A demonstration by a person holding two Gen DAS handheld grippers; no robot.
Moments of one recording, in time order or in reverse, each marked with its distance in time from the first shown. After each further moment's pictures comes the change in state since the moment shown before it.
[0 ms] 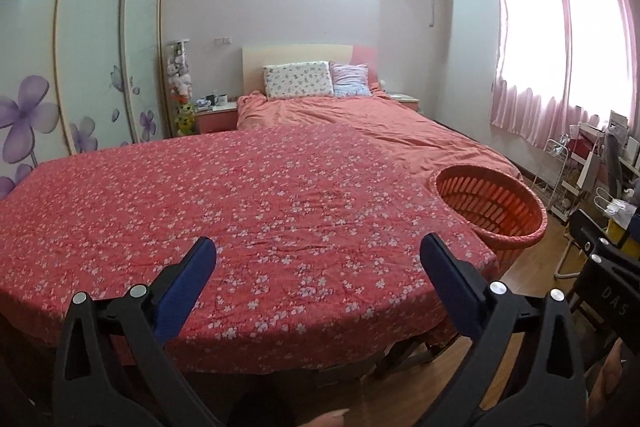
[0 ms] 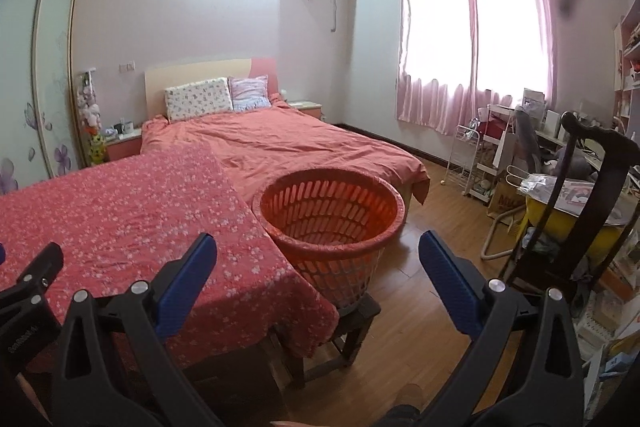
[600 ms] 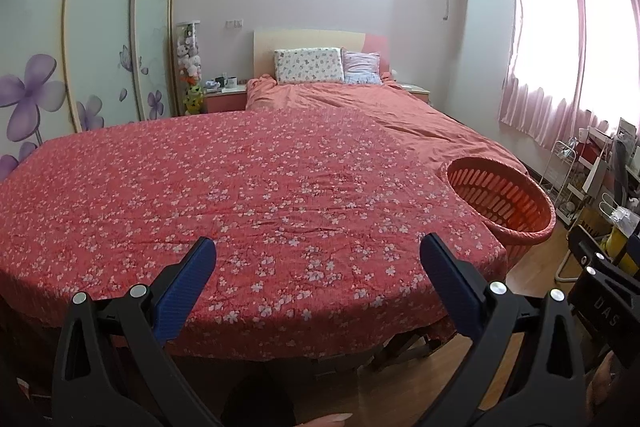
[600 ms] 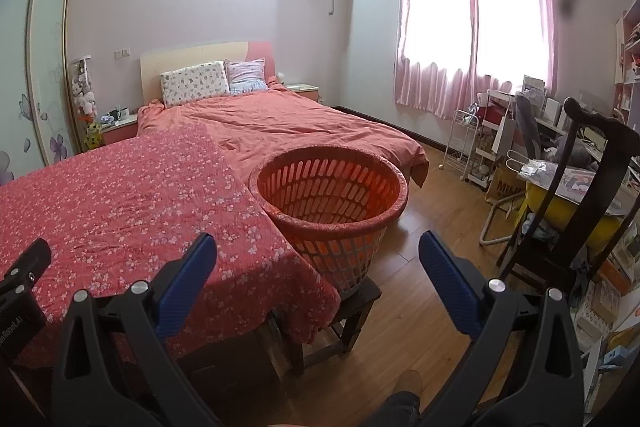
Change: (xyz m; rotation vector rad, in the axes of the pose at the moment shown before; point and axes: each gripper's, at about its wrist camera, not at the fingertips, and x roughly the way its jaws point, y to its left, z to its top) left arm 0.000 0.008 -0.009 -0.048 0.049 0.022; right arm 0.015 0.004 -0.011 0.003 0.052 -0.004
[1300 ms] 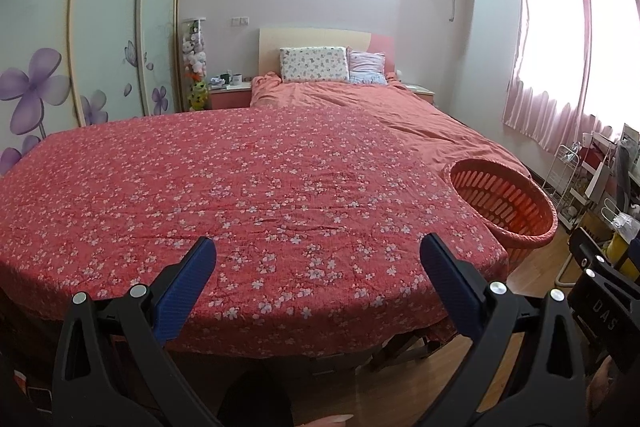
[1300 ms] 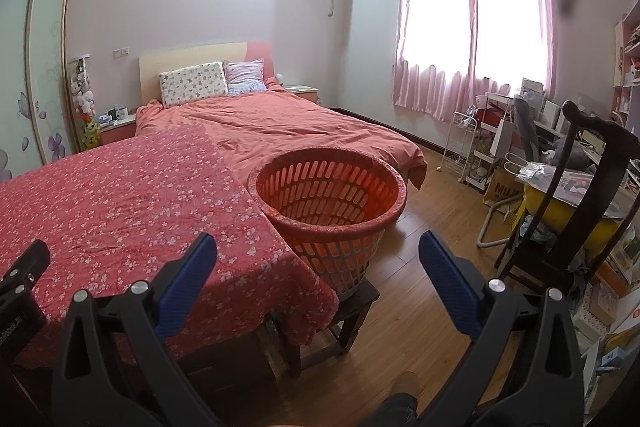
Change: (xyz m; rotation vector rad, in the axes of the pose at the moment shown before) left arm -0.002 0.004 0.003 -0.021 0.004 0.011; right arm -0.001 0.001 0.000 -0.006 -0.005 -0.005
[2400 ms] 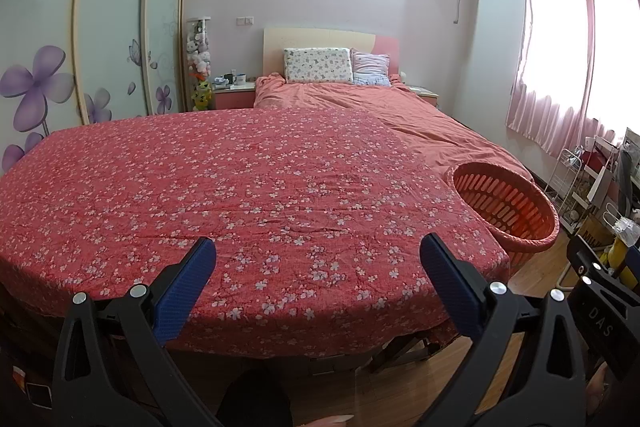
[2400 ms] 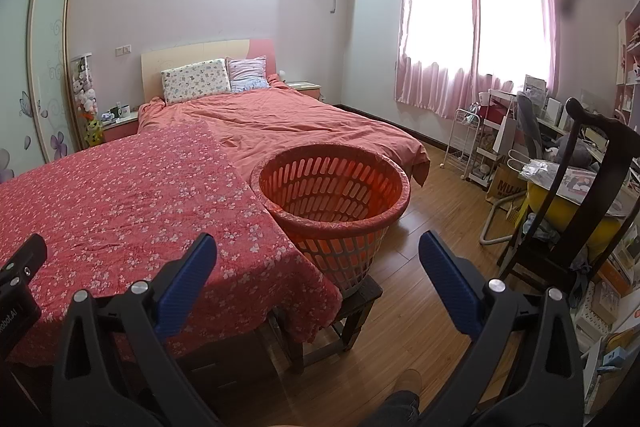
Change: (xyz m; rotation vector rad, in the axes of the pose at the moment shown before) left arm -0.003 0.002 0.003 -0.009 -0.003 0.010; right arm 0.001 0.000 0.000 0.002 0.008 0.005
